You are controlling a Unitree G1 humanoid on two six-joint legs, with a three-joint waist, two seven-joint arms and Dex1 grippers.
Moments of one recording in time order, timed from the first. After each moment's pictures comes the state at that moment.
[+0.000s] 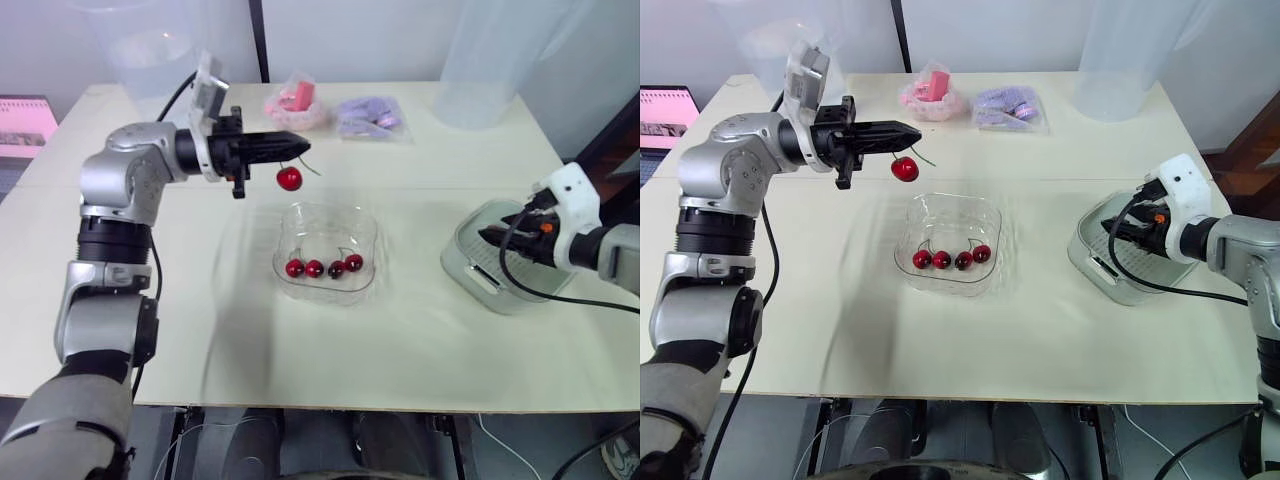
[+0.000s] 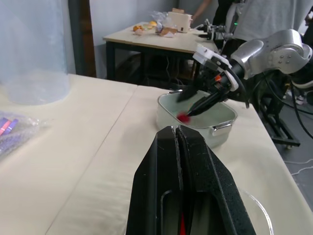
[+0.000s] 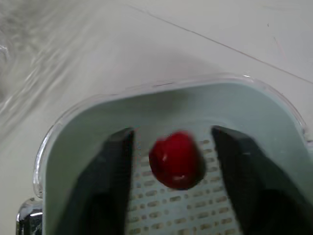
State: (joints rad) left arm -1.05 0.54 0.01 0.41 -0.50 0.53 -1.37; right arm -0.37 -0.98 -0.28 -0.21 0.47 1.06 0.67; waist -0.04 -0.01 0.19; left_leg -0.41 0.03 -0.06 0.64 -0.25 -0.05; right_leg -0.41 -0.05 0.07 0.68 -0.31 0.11
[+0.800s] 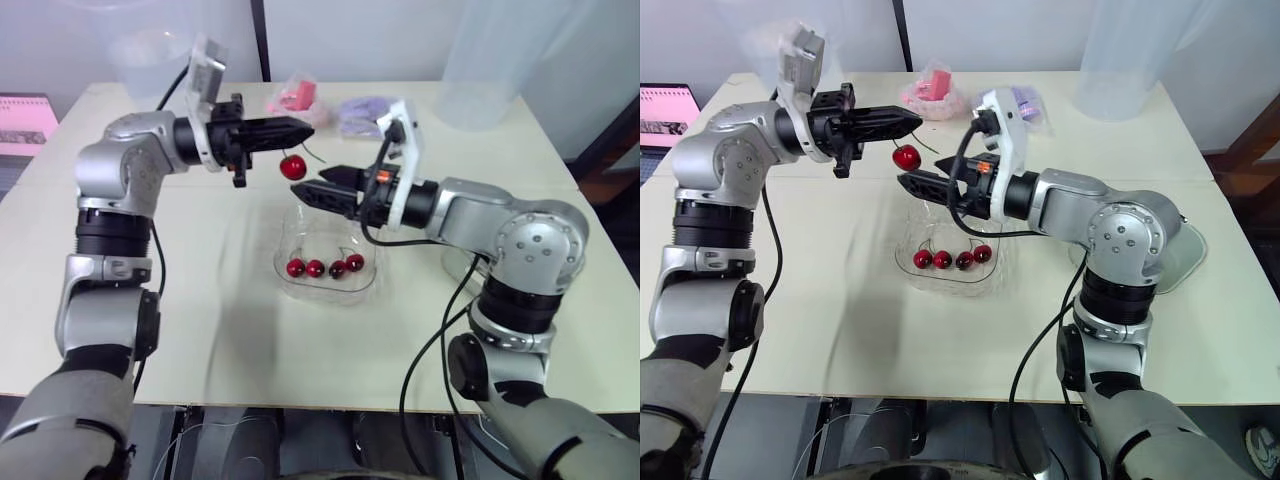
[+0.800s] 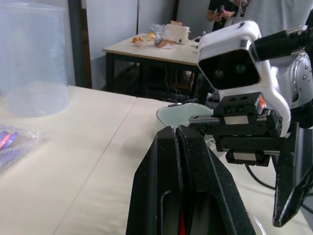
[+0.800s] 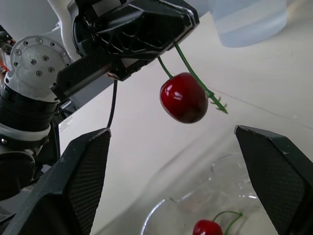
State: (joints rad) left arm -1.09 0.54 0.03 0.39 -0.54 0.58 -1.35; right arm -0.89 -0.17 -0.22 -0.33 0.85 1.41 0.31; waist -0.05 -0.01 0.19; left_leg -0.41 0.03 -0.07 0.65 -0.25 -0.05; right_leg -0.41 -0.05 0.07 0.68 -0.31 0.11
